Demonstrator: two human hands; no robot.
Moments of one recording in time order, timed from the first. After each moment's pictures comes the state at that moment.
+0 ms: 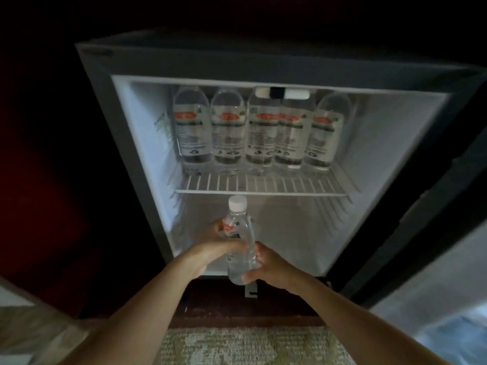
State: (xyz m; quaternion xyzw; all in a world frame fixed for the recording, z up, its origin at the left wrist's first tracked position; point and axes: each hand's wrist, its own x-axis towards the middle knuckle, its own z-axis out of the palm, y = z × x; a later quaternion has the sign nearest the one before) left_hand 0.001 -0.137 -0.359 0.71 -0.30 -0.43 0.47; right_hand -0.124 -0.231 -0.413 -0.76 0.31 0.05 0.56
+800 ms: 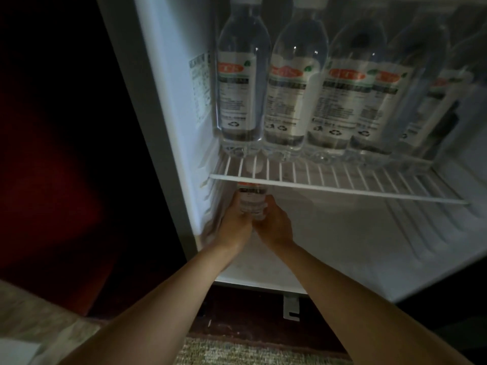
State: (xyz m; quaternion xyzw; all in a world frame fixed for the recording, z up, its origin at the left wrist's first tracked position) left_hand 0.057 -0.175 -0.416 0.72 -0.26 -0.27 0.59; right_hand 0.010 -0.256 -0.449 -0.82 0.40 -0.13 0.39
